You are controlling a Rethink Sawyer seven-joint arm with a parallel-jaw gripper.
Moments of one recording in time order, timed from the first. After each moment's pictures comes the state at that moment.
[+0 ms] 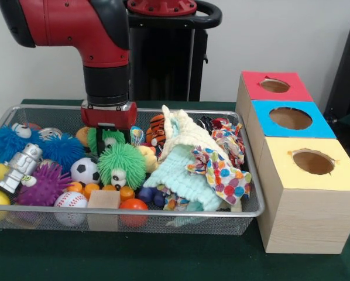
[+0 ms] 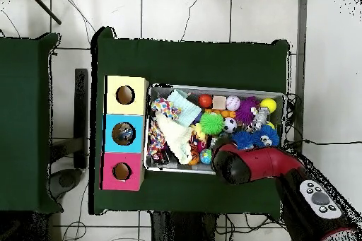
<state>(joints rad) -0.76 -0.53 0.35 1.80 -0.83 0.20 2.19</state>
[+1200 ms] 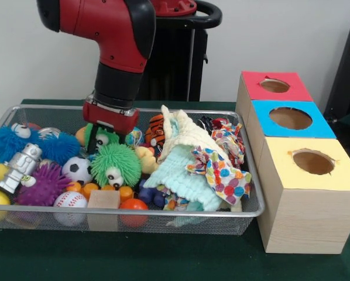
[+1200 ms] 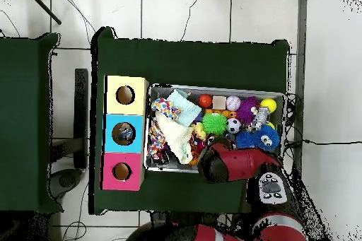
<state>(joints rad) -0.32 -0.45 -0.16 1.67 -0.57 0.03 2.24</state>
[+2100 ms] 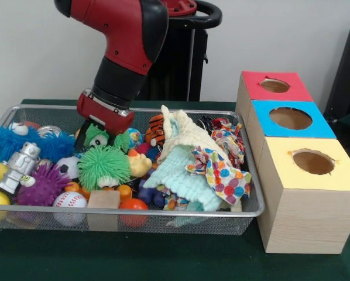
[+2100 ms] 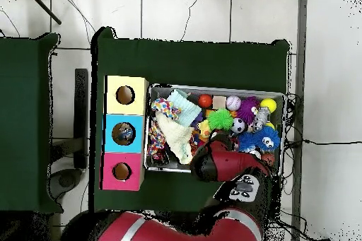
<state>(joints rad) -0.11 -0.33 -0.43 1.65 -0.24 -0.10 2.24</state>
